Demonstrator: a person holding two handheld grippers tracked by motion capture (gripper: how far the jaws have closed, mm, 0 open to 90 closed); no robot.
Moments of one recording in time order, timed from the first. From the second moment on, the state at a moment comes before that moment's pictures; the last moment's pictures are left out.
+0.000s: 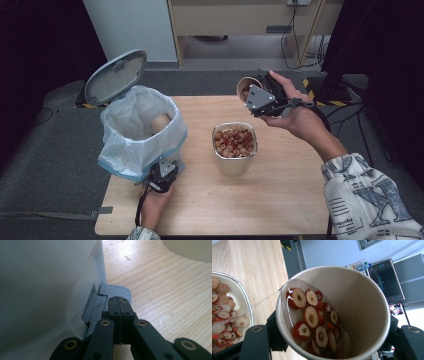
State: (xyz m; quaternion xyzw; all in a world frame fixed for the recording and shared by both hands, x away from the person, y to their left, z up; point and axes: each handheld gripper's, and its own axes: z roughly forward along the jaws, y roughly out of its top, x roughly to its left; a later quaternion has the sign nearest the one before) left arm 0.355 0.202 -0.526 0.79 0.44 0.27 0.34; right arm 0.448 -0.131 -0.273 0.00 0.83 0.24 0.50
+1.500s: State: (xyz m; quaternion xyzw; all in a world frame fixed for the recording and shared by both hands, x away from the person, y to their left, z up) left arm 0.356 0.202 -0.526 0.79 0.44 0.27 0.34; right arm 0.444 -0.127 -0.267 -0.03 0.83 0.20 0.52
